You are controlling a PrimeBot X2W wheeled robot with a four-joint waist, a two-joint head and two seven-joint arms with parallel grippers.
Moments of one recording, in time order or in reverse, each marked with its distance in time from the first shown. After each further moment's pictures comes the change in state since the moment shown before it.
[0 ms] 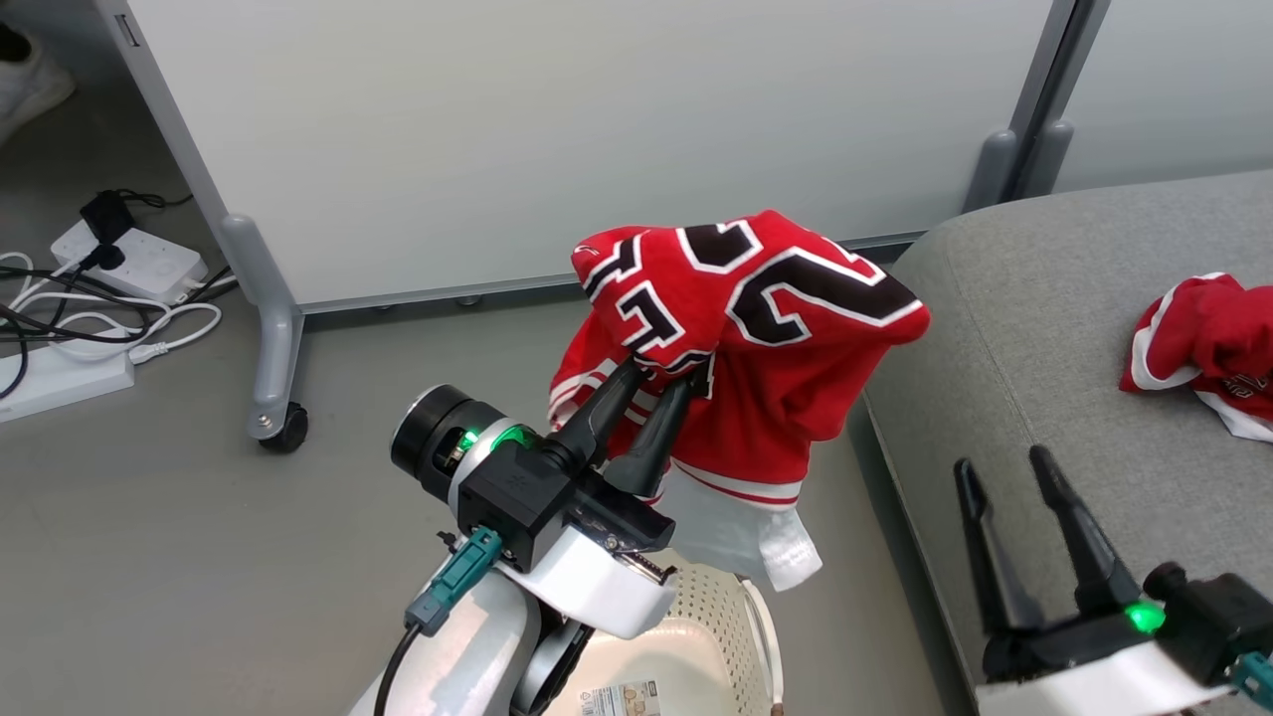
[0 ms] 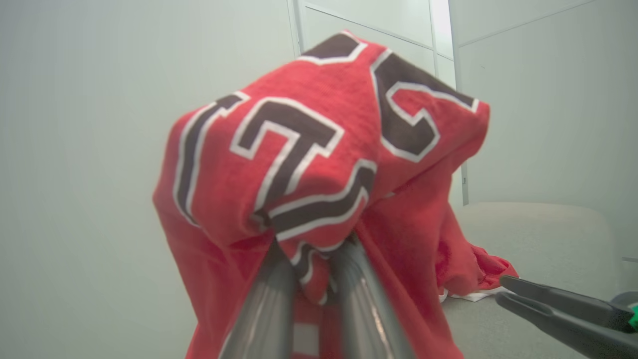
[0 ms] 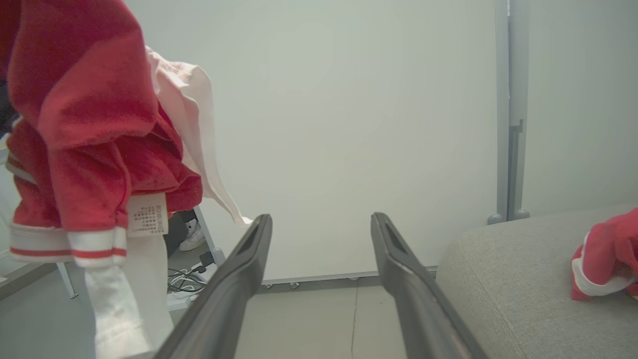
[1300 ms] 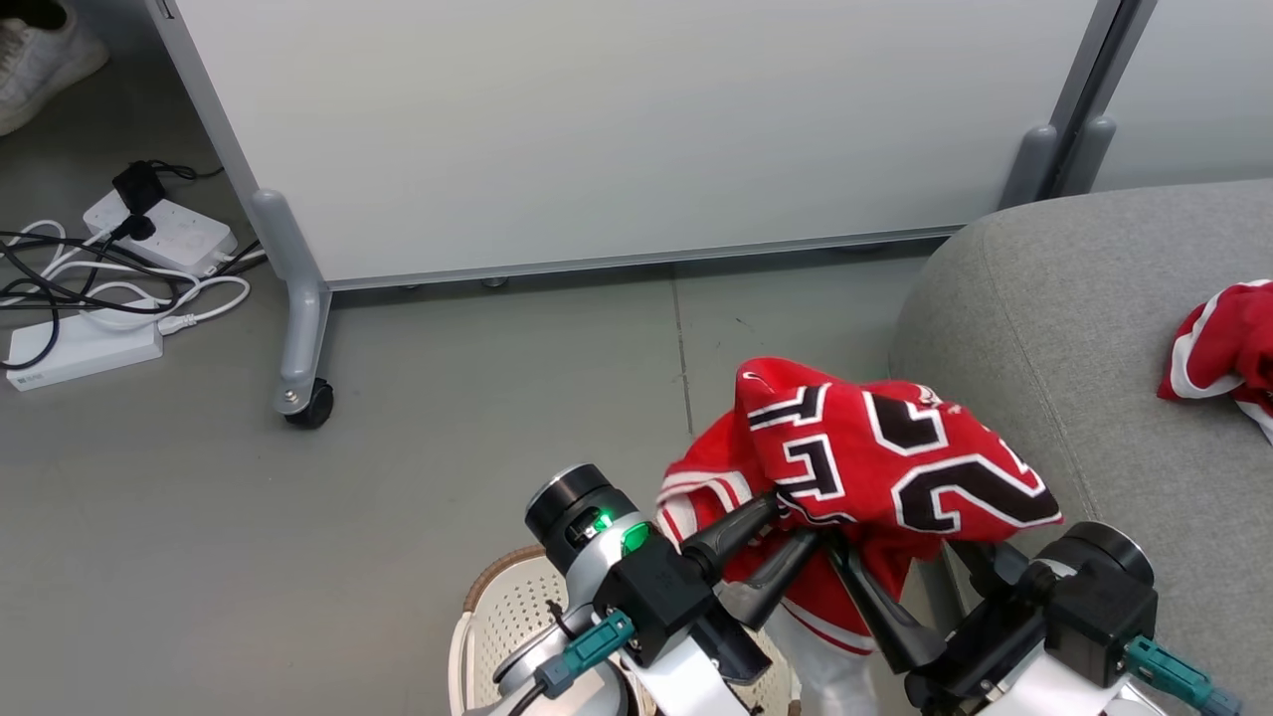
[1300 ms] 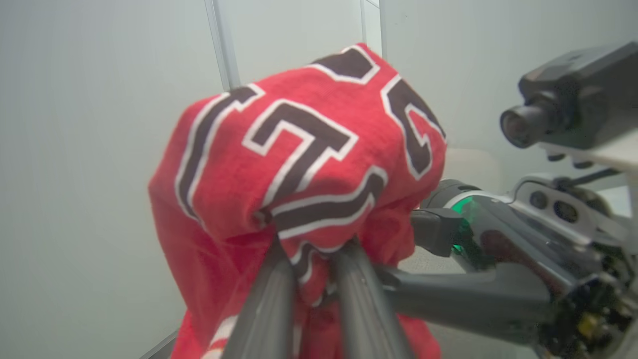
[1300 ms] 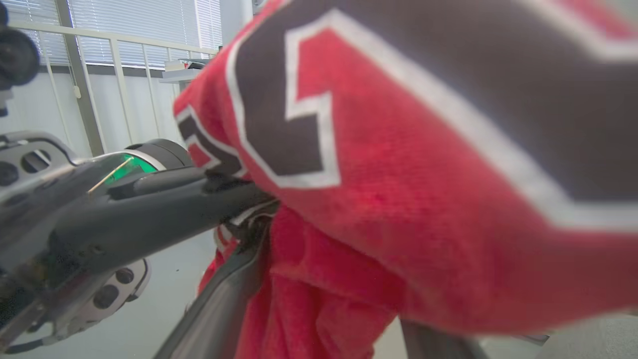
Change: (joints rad) left arm 0.006 0.001 -0.230 0.085 -0.028 -0.103 0.000; right arm -0.133 -0.255 0.385 -0.079 0.031 0.000 0.000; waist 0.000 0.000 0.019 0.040
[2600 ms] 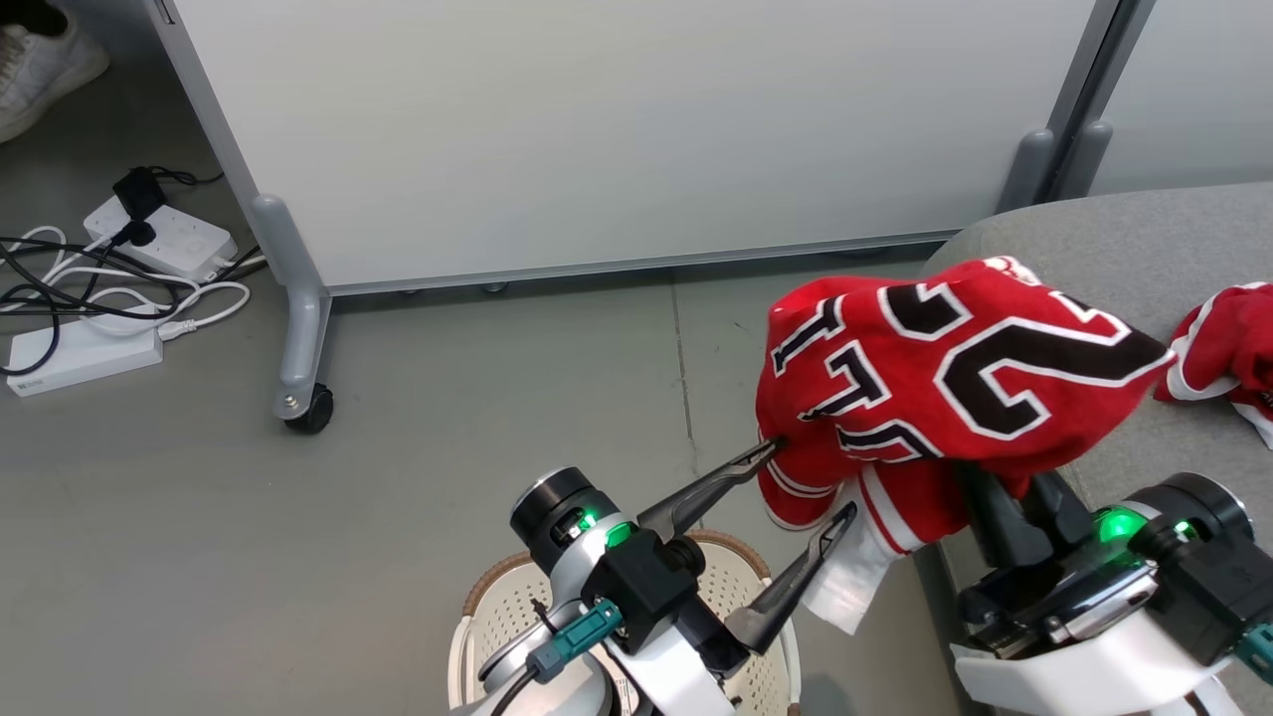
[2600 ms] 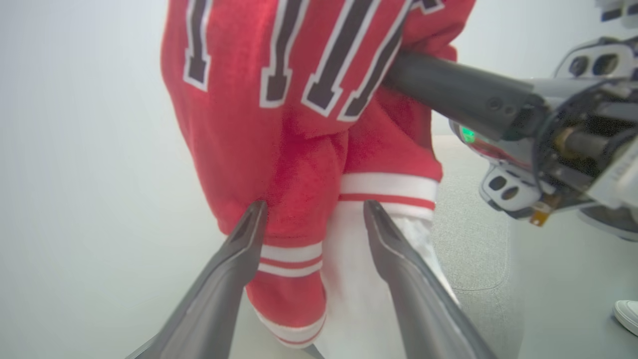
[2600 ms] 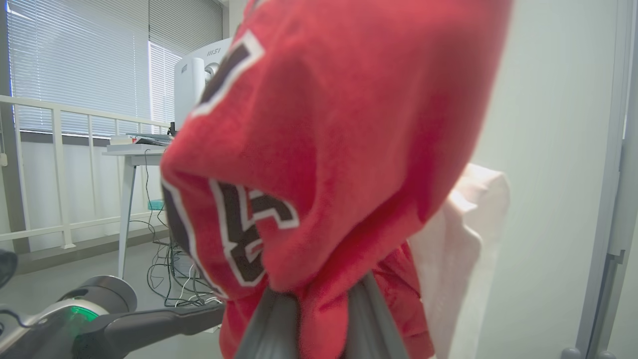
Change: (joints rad) left arm 0.002 -0.002 0.019 0.059 0.011 -0.006 -0.002; right arm 0.035 0.160 -0.248 -0.124 -0.112 -0.001 0.000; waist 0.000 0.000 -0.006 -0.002
